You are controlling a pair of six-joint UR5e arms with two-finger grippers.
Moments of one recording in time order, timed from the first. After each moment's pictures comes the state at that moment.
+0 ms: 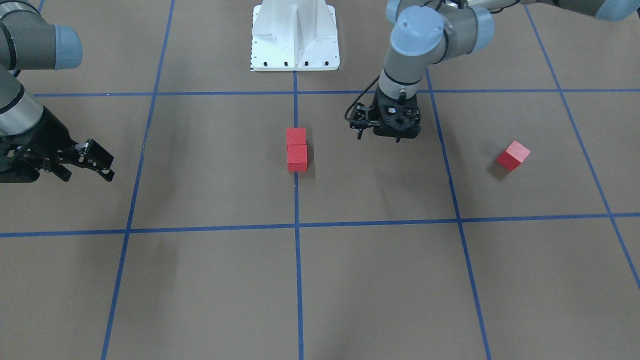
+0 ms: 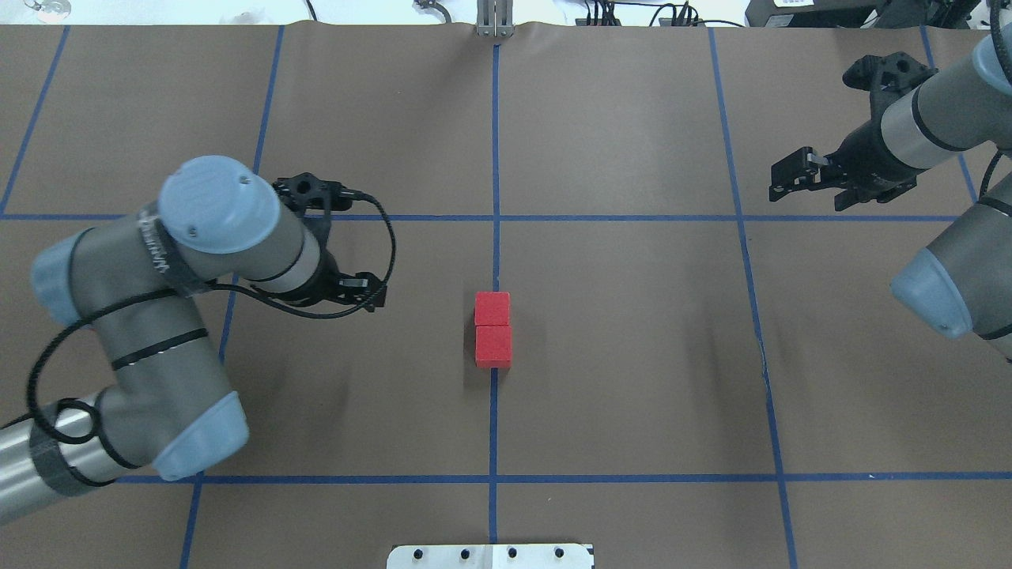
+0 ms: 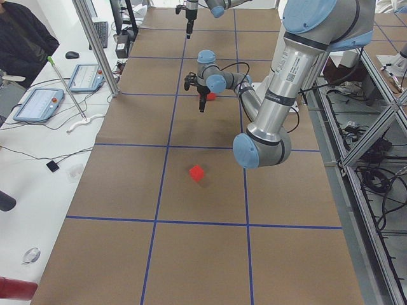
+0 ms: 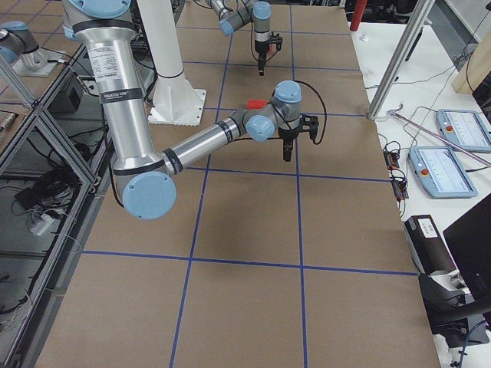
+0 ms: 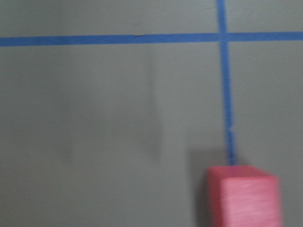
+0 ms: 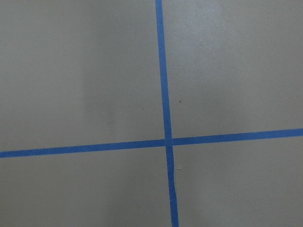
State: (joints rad) left arm -0.63 -1.96 -1.89 -1.65 -1.96 -1.02; right arm 1.00 -1.35 1.83 -1.35 2.17 0.95
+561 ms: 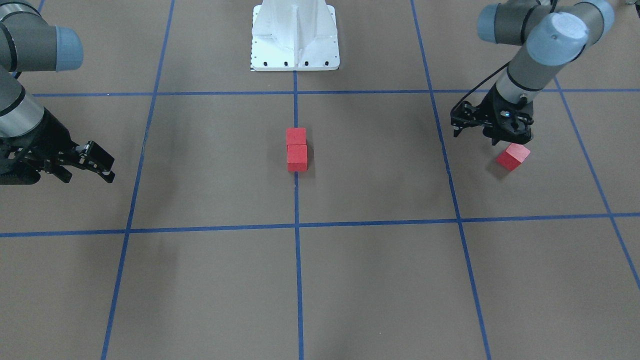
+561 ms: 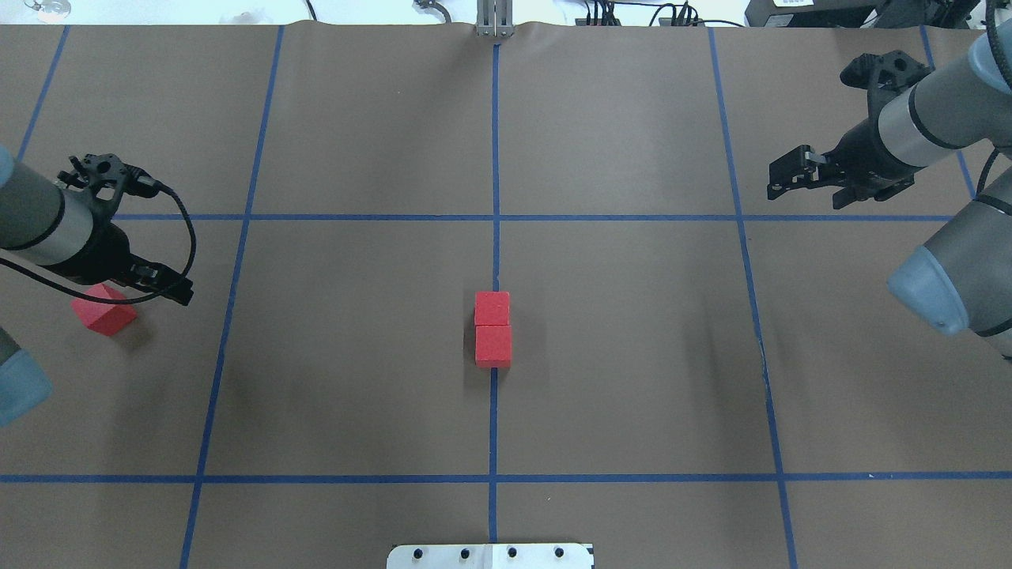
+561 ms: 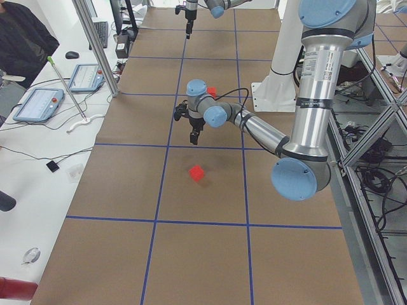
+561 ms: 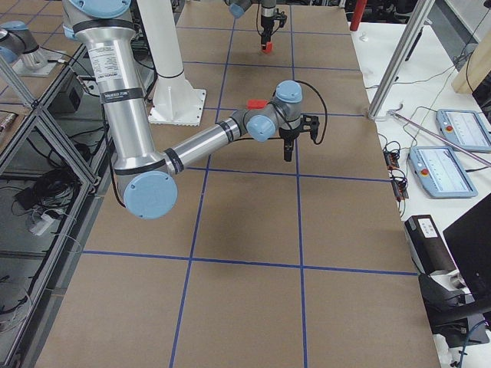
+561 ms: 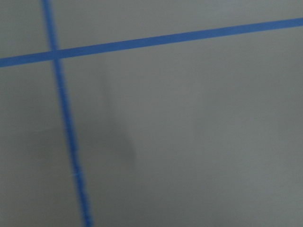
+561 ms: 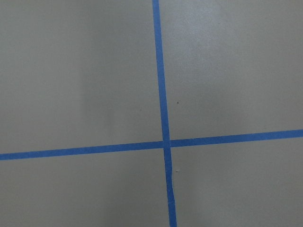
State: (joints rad) left arm -0.86 -1.64 -1.92 -1.77 -2.13 -0.55; right arm 1.00 -1.35 1.83 -1.35 2.17 0.95
